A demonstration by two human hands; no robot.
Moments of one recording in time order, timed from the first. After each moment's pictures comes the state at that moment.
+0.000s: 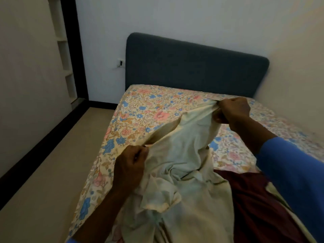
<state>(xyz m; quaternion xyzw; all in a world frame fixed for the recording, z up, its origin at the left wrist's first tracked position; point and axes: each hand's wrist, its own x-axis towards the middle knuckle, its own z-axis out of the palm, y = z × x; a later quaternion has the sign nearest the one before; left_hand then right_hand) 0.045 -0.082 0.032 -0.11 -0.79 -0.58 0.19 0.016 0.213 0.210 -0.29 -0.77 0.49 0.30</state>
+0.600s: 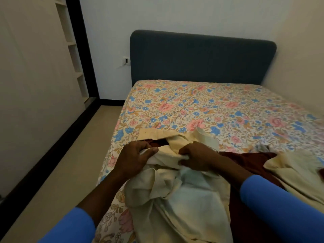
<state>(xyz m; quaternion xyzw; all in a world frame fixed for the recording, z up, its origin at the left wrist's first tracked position) 0.084 -0.111 0.043 -0.23 -0.85 -0.47 0.10 0.118 0.156 0.078 0.16 -0.98 0.05 -0.05</state>
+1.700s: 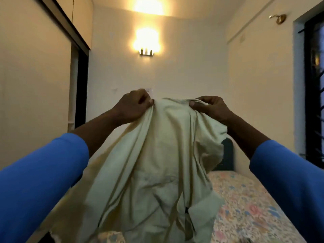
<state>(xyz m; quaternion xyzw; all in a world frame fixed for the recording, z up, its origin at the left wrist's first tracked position) 0.145 -0.101 0.529 -0.39 -0.79 -0.33 0.35 0.237 0.177 0.518 0.13 -0.79 0.44 0.40</state>
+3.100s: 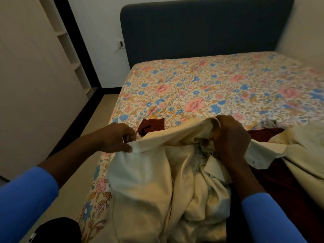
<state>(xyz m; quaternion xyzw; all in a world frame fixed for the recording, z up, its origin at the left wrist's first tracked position) 0.053 -0.113 0.109 -0.29 -0.94 -0.05 -0.16 0.155 0.229 0.040 -0.17 -0.90 0.09 0.40</state>
